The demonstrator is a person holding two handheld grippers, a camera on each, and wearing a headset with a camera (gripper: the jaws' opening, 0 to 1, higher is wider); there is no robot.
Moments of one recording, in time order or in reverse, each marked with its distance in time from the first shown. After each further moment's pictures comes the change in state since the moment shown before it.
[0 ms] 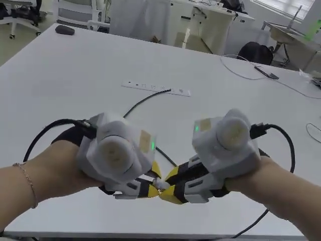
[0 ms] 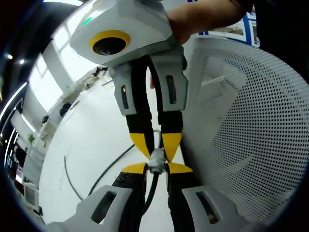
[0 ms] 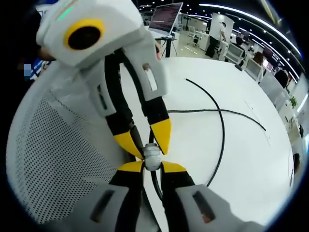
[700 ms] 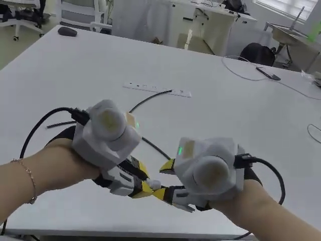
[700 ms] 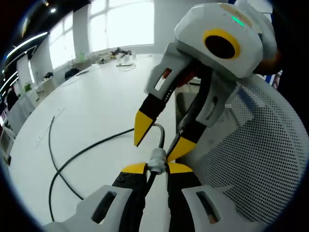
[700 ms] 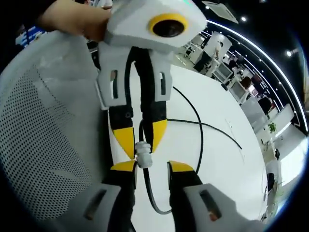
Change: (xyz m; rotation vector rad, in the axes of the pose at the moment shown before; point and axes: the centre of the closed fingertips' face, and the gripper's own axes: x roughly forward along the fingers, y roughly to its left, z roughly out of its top) left arm 0.001 0.008 -0.017 -0.372 -0.029 -0.036; right arm 0.005 -0.022 0.003 -0.172 -0.035 -0.230
